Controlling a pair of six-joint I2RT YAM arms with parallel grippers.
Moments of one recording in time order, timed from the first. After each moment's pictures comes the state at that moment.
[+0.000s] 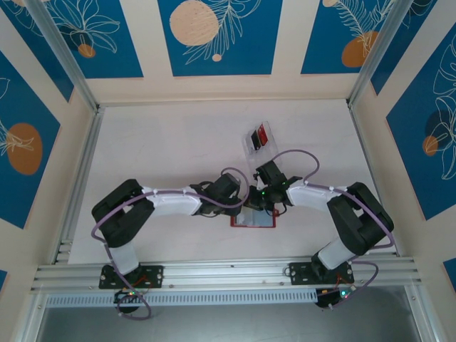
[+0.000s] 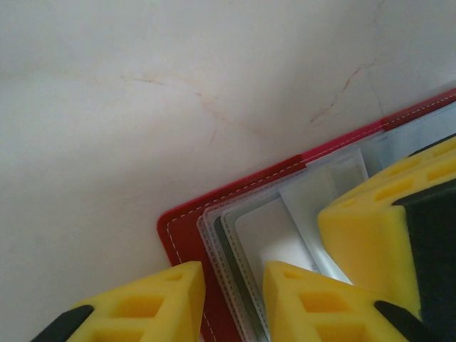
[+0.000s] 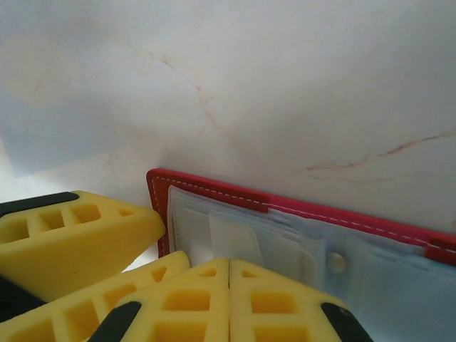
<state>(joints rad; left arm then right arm) -0.95 1.77 0.95 -0.18 0.03 -0.63 0.58 1.54 0.70 -0.25 -0.40 0.79</state>
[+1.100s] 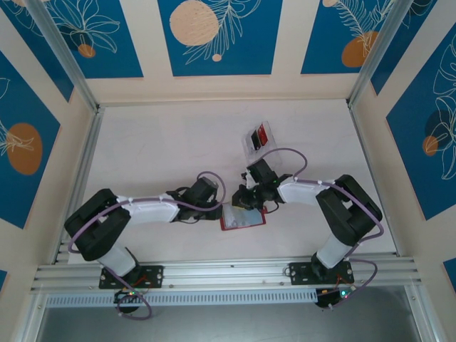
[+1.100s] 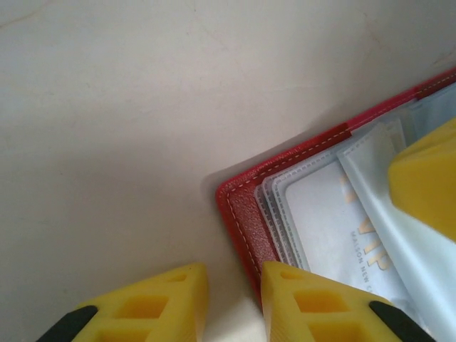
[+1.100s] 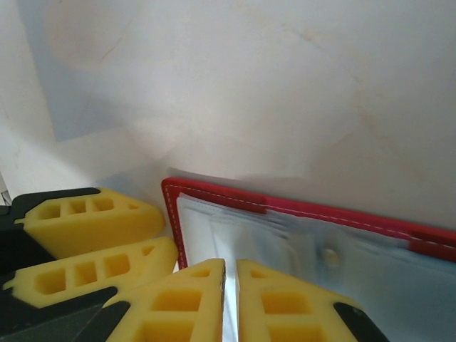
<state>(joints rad) -0.84 1.57 0.71 -0.14 0.09 -0.71 0.64 1.64 0.77 -0.18 -0.51 0.80</state>
